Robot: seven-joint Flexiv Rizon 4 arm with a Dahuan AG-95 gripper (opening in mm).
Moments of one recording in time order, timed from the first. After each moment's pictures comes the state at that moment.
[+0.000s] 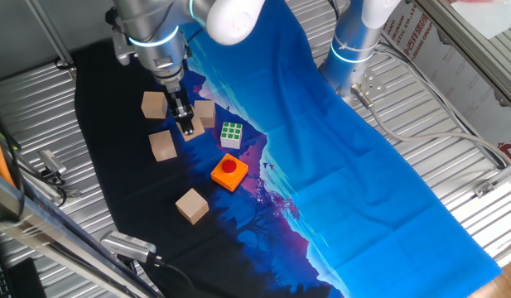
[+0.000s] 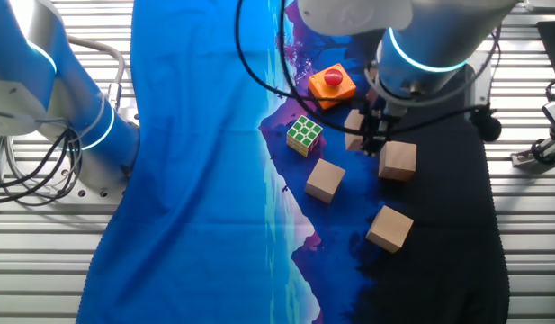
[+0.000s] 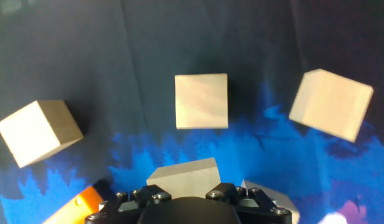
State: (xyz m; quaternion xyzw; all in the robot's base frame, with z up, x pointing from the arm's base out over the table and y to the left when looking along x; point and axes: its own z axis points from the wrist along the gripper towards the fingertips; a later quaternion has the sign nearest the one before) arm 0.533 0.000 0.120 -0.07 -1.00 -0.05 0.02
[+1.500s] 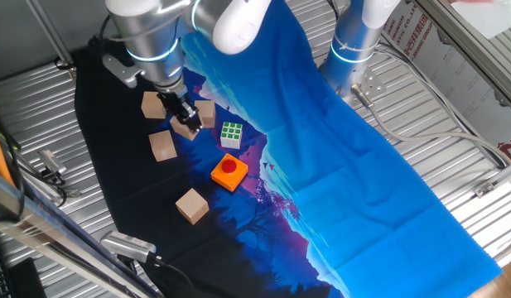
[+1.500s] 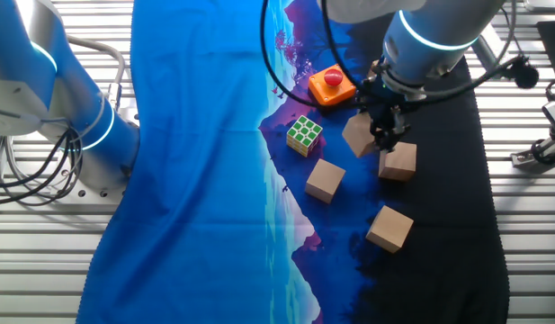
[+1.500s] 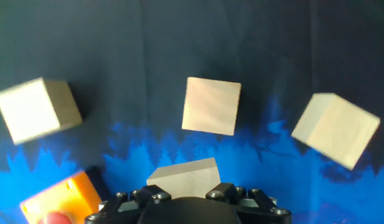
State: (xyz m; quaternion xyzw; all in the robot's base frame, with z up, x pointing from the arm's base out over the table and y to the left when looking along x) arm 0.531 -0.001 0.121 0.21 -0.98 -0.02 0.03
